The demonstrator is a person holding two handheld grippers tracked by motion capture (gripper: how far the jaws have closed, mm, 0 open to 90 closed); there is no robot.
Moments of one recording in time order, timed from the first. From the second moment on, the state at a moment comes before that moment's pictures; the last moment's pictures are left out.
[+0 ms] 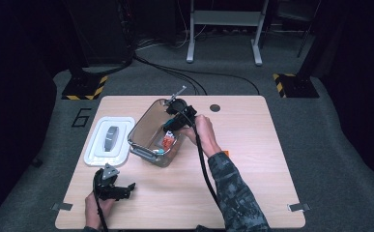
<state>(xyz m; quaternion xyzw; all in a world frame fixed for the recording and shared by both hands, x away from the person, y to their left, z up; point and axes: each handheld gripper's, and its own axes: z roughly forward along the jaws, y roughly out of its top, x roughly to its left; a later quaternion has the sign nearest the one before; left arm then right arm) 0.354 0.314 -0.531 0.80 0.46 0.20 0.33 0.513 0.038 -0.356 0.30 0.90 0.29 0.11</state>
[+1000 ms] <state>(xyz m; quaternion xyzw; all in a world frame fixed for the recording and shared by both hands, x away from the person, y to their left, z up) 0.354 0.313 -0.531 0.80 0.46 0.20 0.34 0.514 0.043 -0.379 0.28 0.92 0.24 0.11</state>
